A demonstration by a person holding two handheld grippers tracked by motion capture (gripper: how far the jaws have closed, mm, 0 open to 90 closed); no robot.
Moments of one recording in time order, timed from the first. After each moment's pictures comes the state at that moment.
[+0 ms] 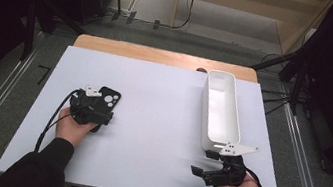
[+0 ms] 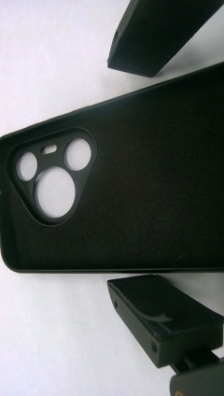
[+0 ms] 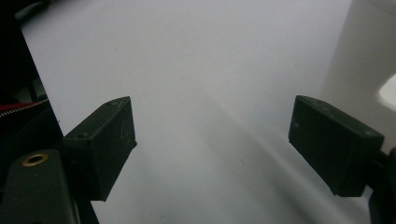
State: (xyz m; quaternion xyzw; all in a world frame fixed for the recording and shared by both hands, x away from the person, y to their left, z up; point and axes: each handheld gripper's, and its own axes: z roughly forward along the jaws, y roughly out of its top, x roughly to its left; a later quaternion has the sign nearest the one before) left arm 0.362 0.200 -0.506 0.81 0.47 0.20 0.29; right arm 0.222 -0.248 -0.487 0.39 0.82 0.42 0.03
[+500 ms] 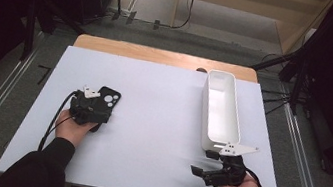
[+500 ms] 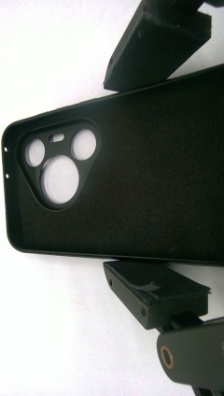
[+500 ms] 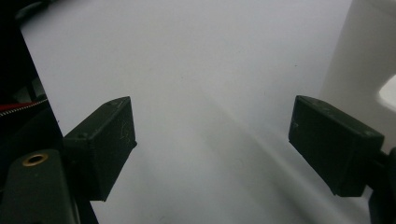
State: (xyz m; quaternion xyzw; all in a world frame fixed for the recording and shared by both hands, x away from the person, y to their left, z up) left arm 0.358 0.200 -0.505 0.79 0.50 0.21 0.29; right arm 0.222 -0.247 -0.487 0.40 0.82 0.42 0.03
